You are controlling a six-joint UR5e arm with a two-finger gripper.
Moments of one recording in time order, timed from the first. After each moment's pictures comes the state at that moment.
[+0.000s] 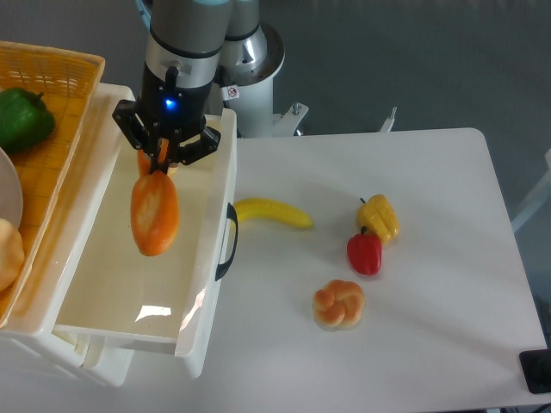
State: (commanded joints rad) arm 2.29 -1.67 -1.39 -1.54 1.24 0.47
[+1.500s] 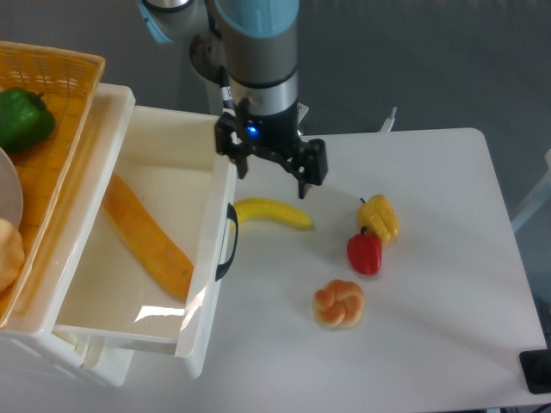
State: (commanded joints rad) arm 2.45 -1.76 -1.43 -1.45 1.68 0.94
